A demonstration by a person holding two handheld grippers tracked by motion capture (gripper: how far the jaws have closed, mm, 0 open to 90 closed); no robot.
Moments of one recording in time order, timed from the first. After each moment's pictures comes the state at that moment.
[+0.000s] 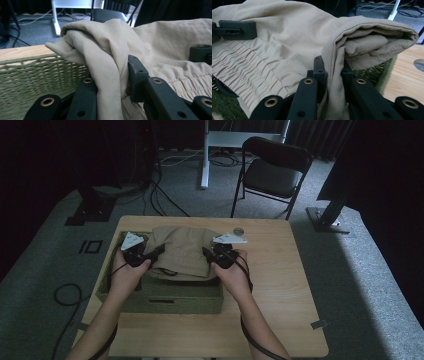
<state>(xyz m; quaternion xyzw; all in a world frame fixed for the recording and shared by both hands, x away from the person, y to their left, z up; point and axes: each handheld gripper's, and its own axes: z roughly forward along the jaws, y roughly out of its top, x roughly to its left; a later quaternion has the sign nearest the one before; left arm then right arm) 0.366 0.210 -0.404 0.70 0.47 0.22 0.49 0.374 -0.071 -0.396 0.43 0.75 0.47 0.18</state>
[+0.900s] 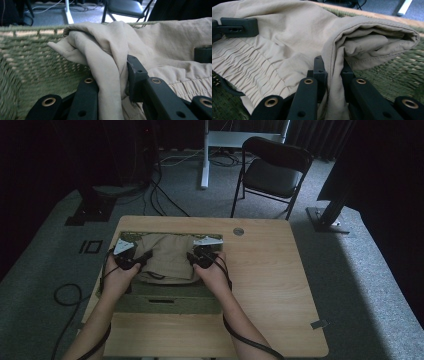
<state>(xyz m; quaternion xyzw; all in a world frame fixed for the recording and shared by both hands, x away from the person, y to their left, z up) 0.383 0.251 -0.454 0.70 0.50 0.23 0.46 0.404 -0.019 -0.445 0.44 0.77 0.44 0.14</state>
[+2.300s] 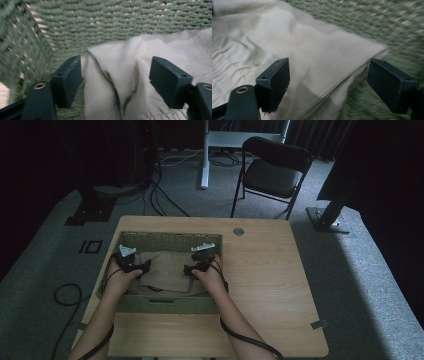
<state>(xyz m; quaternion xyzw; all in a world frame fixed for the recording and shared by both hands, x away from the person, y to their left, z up) 0.398 0.260 -0.491 0.71 0.55 0.27 0.34 0.426 -0.013 -0.497 0.46 0.80 0.34 0.16</state>
